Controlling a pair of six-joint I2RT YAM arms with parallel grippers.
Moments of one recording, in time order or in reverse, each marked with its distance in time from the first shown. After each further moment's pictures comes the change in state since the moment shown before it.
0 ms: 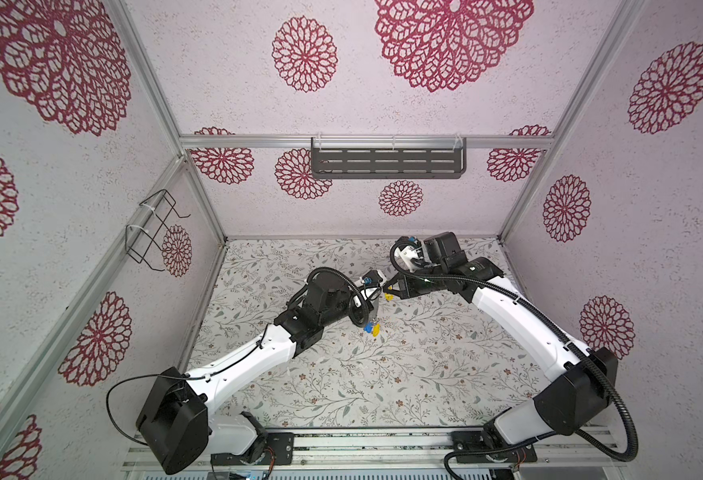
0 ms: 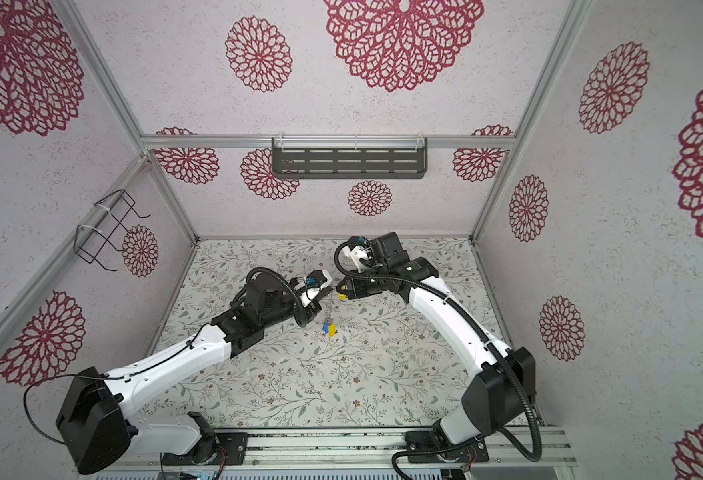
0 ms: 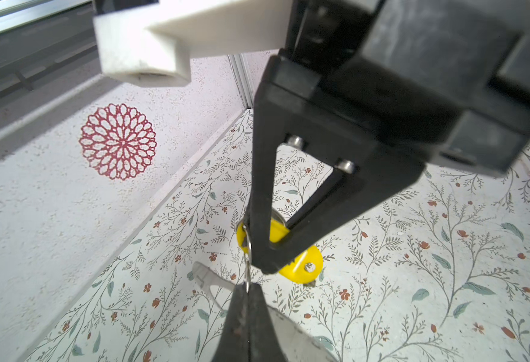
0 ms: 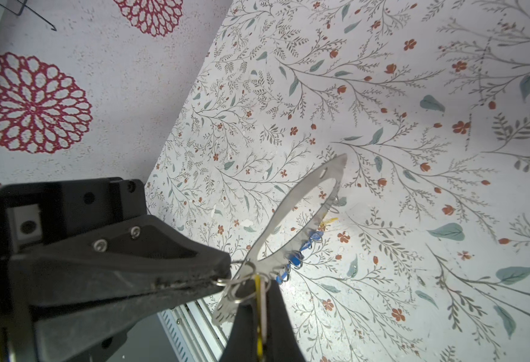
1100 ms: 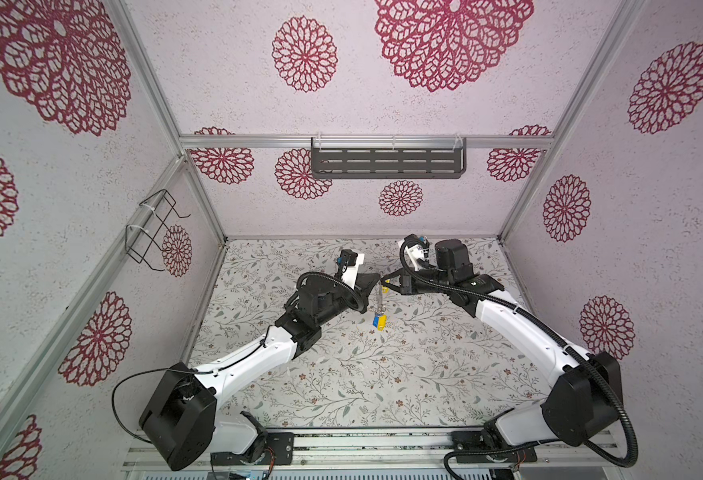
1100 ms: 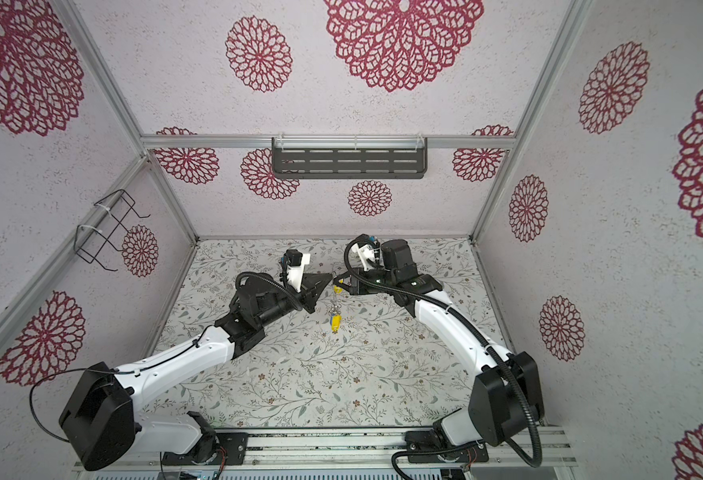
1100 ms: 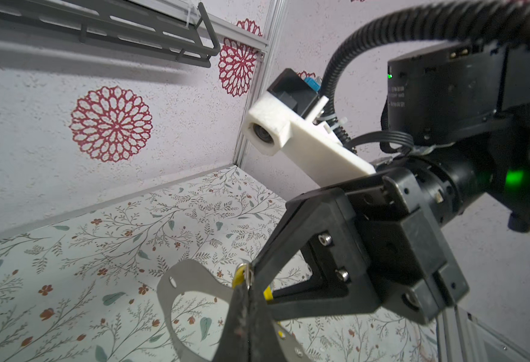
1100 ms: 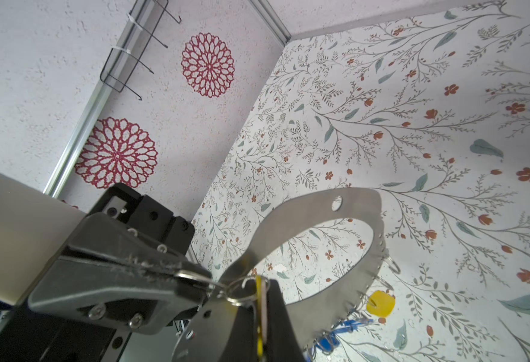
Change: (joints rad) left arm 0.039 0.037 -0.073 0.368 0.042 -0.634; right arm -0.039 -0.076 -0.252 0.470 -0.147 0.207
